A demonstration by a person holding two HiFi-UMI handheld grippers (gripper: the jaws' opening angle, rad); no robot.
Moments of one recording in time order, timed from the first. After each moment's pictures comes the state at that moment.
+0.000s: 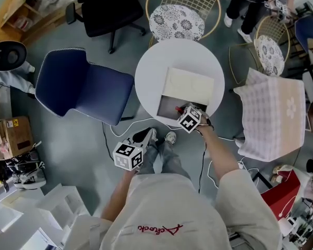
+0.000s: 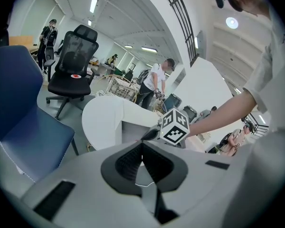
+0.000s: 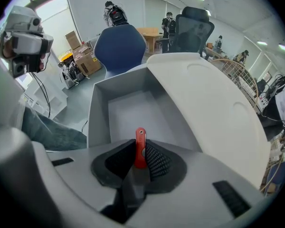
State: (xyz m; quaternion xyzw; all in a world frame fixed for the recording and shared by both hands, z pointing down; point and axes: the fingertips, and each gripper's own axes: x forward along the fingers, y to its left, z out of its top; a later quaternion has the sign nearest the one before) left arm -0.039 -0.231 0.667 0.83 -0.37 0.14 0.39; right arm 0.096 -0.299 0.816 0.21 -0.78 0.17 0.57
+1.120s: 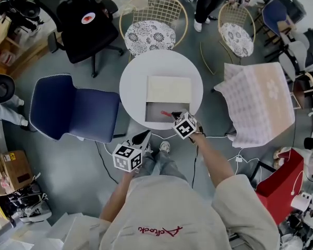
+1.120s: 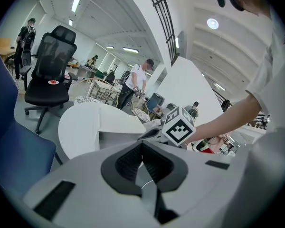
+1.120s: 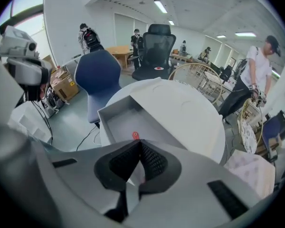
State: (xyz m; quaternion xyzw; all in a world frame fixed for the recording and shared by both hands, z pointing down) left arm -0.004 -0.232 0.636 0.89 -0.29 0.13 0.34; right arm 0.116 -0.289 0.745 0.37 -0.77 0.21 0.47
